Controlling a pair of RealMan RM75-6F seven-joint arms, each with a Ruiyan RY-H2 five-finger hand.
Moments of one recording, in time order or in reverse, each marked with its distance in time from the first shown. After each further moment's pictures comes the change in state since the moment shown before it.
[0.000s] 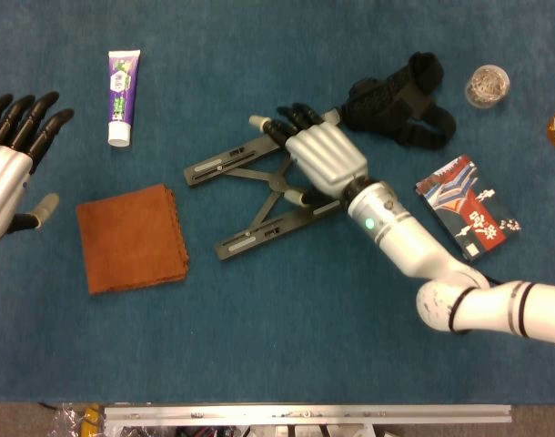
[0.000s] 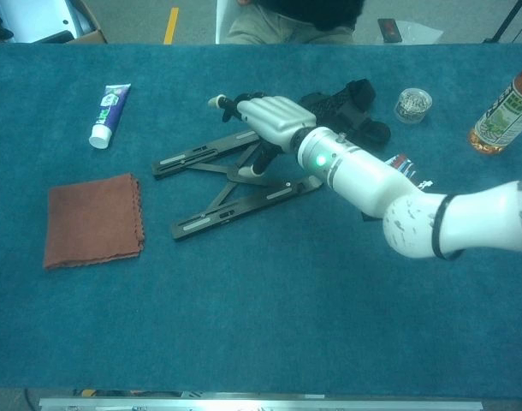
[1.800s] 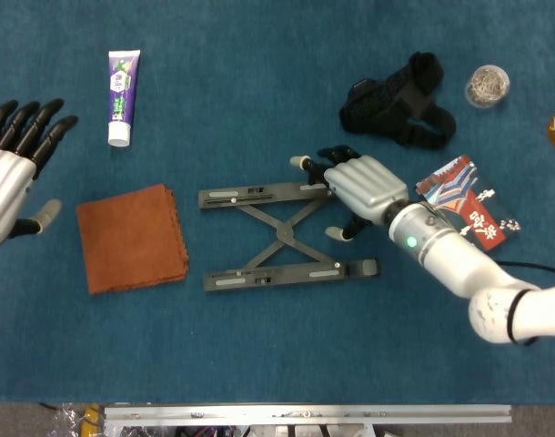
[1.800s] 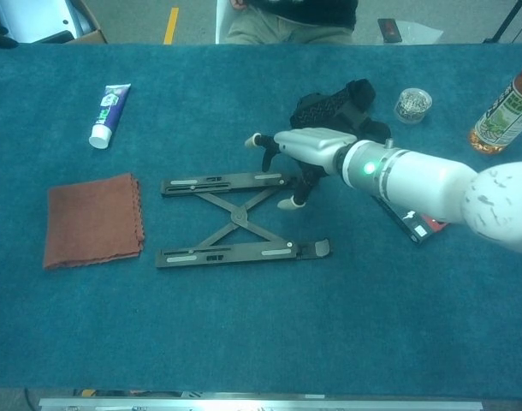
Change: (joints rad) left arm 0.000 0.000 0.008 0.009 0.026 -0.015 -0.018; right arm 0.070 0.320 -0.204 -0.417 0.356 0.014 -0.058
